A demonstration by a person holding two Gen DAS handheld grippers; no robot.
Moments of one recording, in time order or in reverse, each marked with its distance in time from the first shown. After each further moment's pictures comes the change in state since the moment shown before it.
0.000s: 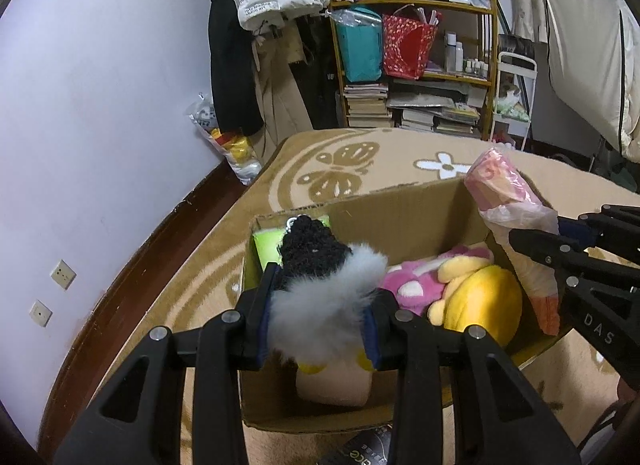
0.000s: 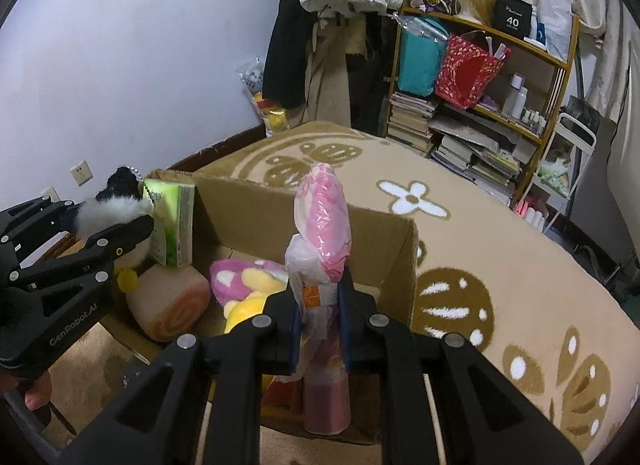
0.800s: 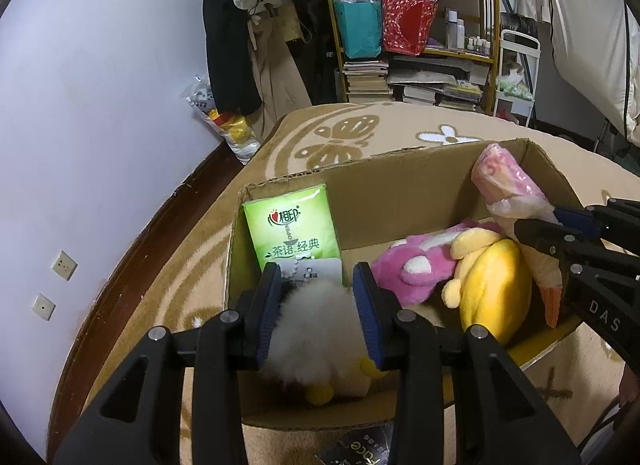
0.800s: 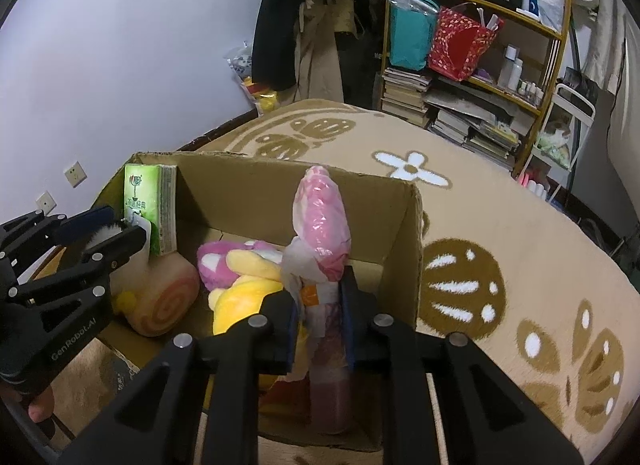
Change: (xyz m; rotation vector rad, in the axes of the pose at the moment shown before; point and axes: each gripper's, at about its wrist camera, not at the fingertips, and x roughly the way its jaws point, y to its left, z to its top) left arm 0.012 -0.004 -0.011 0.015 0.074 0.009; right arm 0.016 -0.008 -0.009 0.067 0.063 0.002
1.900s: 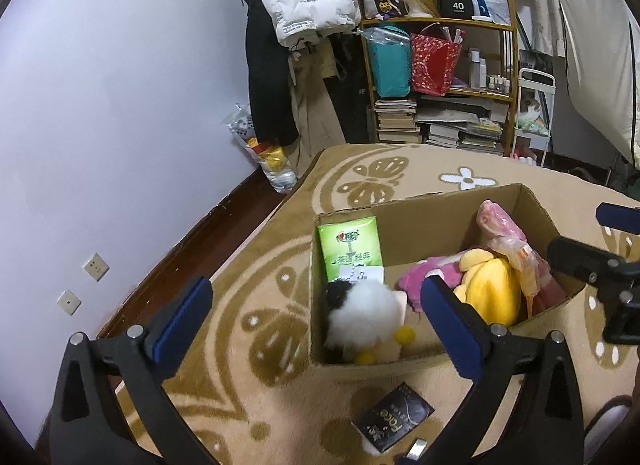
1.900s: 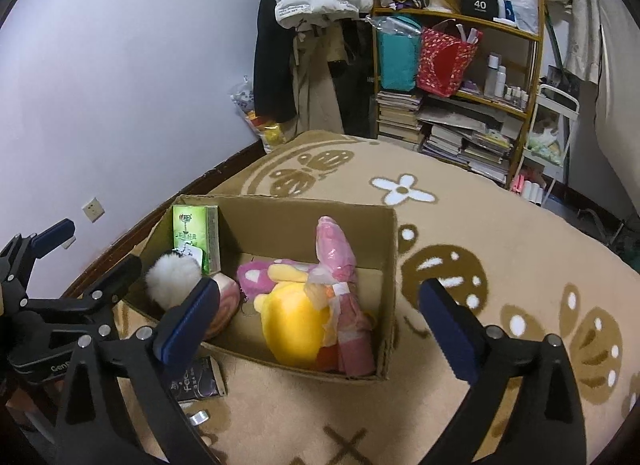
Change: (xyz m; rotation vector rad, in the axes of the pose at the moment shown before) left arm -0.076 0.030 -0.006 -0.062 -0.124 0.097; right arm -0.075 0.004 -0.002 0.086 -0.102 0.025
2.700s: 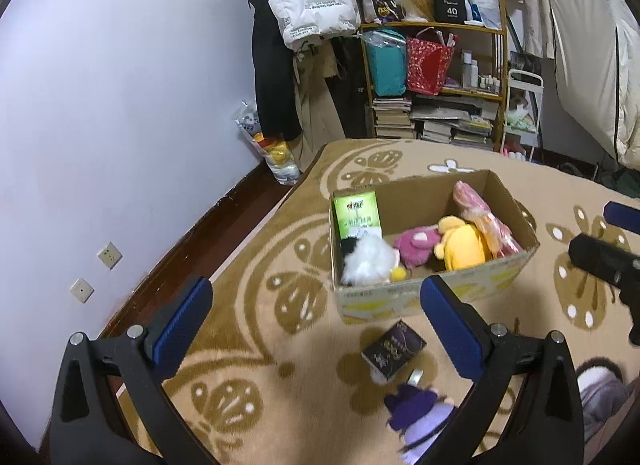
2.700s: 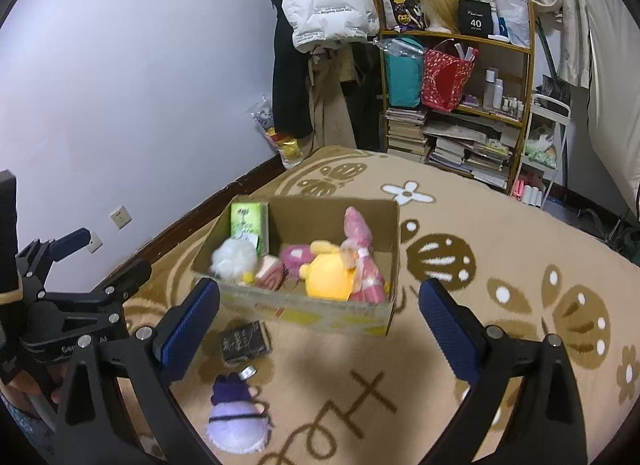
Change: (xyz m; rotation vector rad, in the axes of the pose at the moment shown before) left arm -0.084 0.025 -0.024 0.011 0.024 -0.015; right arm -0.090 0.026 -0.035 0.010 -0.055 0.051
